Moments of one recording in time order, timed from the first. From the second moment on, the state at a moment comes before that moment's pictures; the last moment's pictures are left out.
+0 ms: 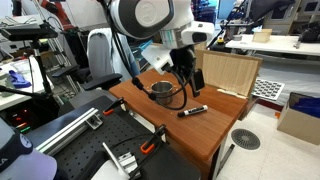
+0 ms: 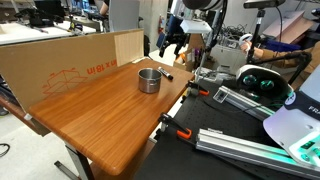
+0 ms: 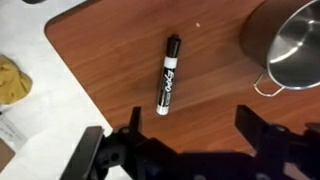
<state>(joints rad) -0.15 0.15 -0.10 -2.55 -0.01 2.91 0.11</state>
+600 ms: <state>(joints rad) -0.16 0.33 -0.13 -2.48 0.00 2.98 0.11</state>
